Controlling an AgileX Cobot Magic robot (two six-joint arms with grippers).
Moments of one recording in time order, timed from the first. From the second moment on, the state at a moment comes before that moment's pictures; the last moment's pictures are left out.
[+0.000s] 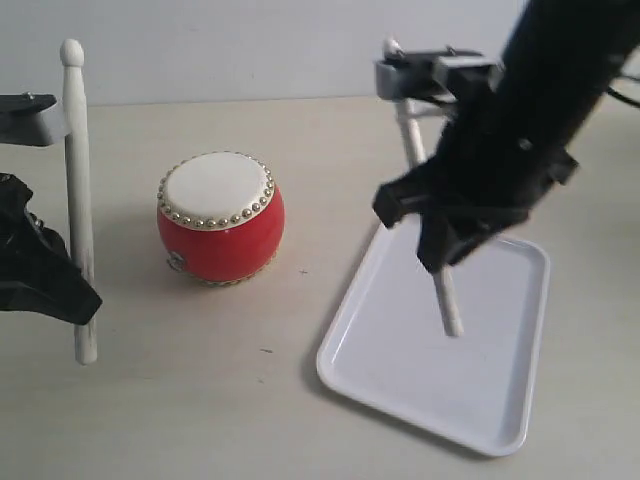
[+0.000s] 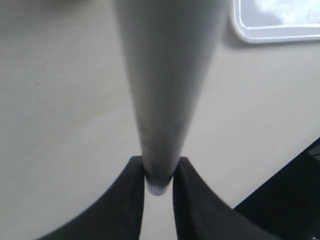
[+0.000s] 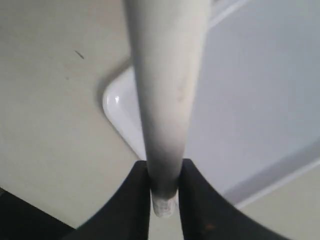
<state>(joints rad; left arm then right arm) -0.34 1.29 -0.87 -0.39 1.04 0.39 0.53 1.57 -1.14 0.24 1.10 -0.02</state>
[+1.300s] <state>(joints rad) -0.41 1.29 -0.86 -0.43 1.01 0.43 0.23 1.74 -0.74 0.53 0.81 0.12</state>
